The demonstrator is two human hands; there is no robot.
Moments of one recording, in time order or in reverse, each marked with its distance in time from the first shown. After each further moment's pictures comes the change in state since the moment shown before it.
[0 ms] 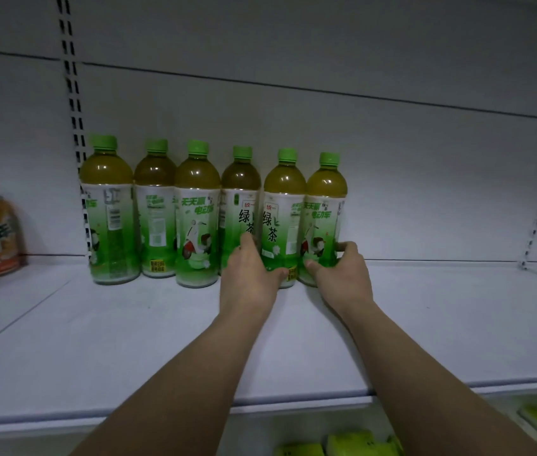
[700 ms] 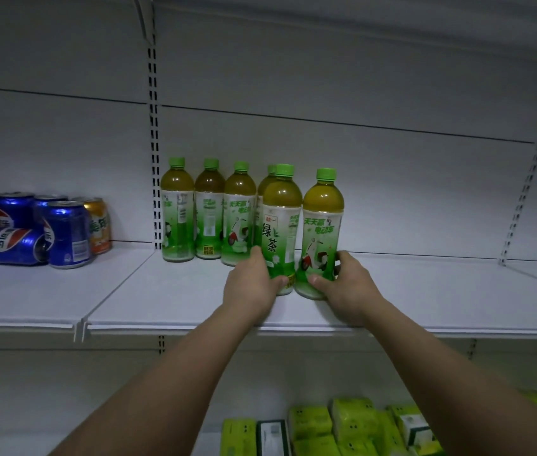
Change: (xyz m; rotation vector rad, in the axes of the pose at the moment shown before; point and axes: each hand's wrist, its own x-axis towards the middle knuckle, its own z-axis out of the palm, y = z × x) left_hand -0.084 0.006 -0.091 0.138 -0.138 0.002; right_hand -0.117 -0.045 -0.064 -0.032 -0.263 -0.097
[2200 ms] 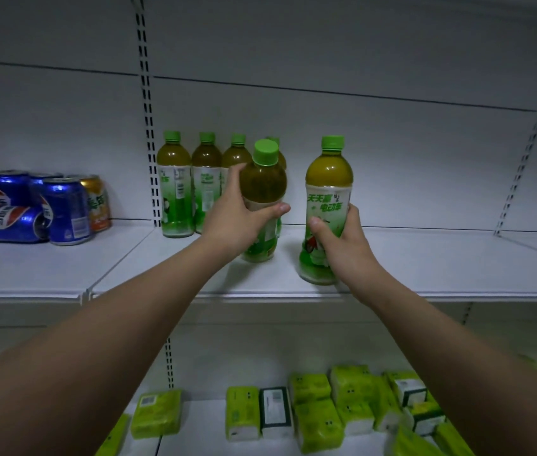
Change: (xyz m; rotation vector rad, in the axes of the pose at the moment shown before) left_hand 0.012 0.005 -0.049 -0.401 0.062 0.183; right_hand -0.022 -0.019 0.001 0.426 0.041 -0.130
